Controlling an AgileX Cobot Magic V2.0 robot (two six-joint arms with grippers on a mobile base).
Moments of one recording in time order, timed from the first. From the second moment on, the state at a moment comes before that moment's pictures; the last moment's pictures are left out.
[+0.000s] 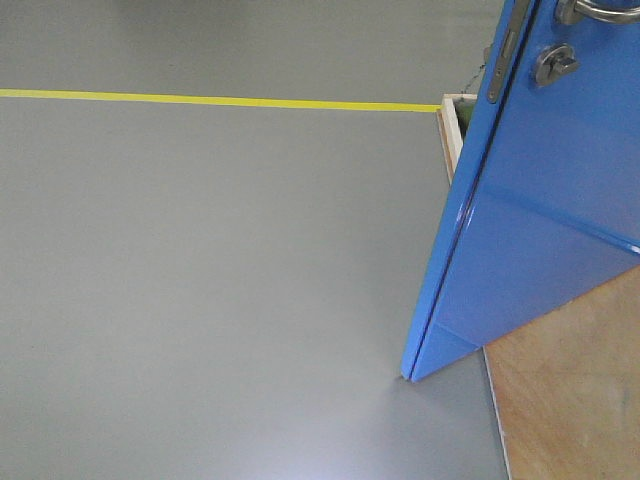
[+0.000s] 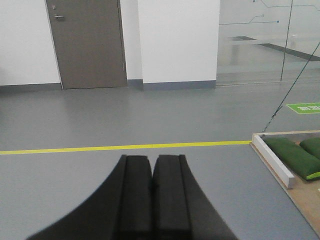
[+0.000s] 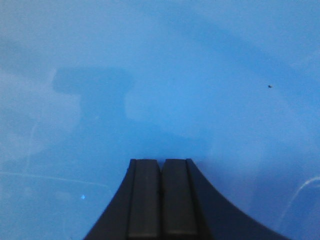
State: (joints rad) left arm -0.04 -0.01 0.03 0.07 0.10 -0.02; right arm -0.32 2.02 -2.17 1.01 0.59 0.10
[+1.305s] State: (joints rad) left arm -0.04 -0.01 0.03 0.07 0.10 -0.02; right arm -0.30 2.02 -2.17 1.04 0.65 0.10
